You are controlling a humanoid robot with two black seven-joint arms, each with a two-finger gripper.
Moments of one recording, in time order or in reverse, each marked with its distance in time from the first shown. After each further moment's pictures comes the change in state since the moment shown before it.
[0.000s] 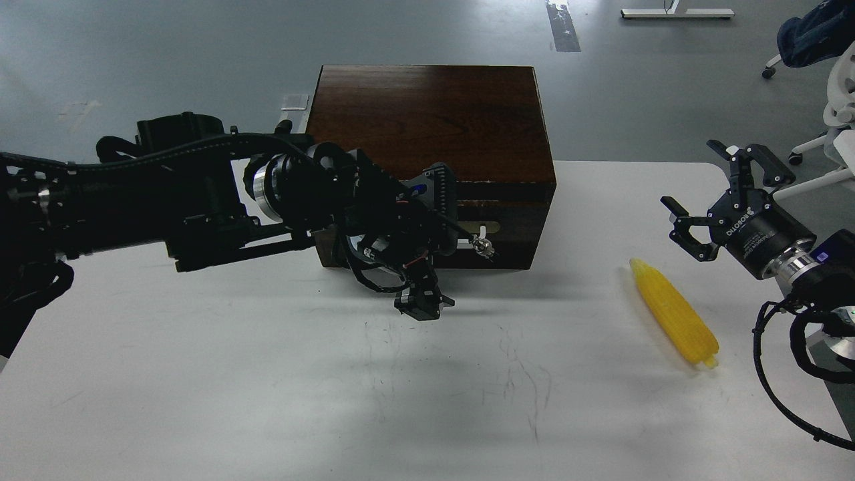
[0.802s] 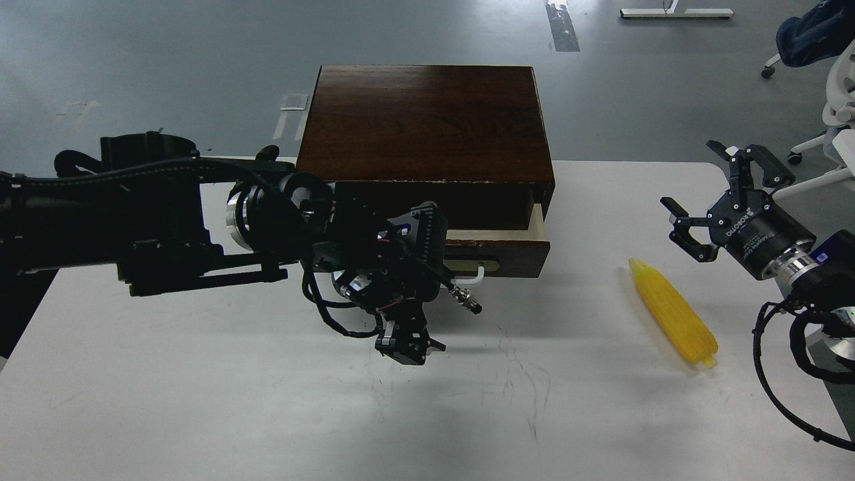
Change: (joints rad) left arm 0.000 0.109 0.023 -0.207 0.000 0.001 -0.001; right arm -0.001 0.000 0.000 0.001 0.000 0.001 0.000
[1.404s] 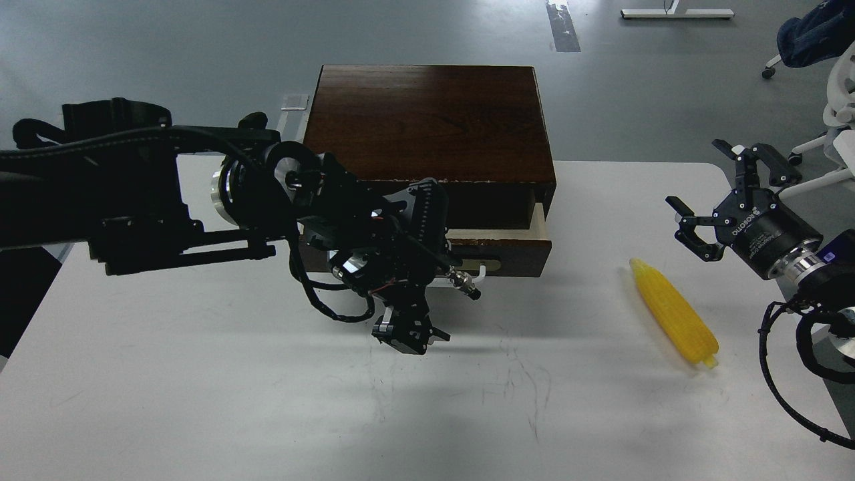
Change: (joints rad) left arm -0.081 0.091 -0.070 -0.082 -0.027 -0.001 0.000; right arm 0.000 -0.023 0.000 0.004 0.000 0.001 0.000
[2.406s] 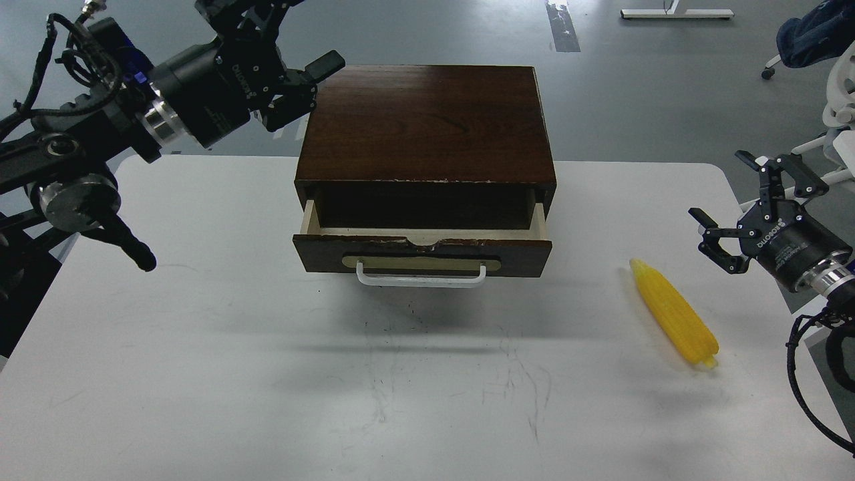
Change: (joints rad) left arm 0.523 0.342 -0.442 0.221 -1.982 0.229 0.099; right arm -0.042 -0.072 -0.003 0.023 -0.008 0.013 0.000
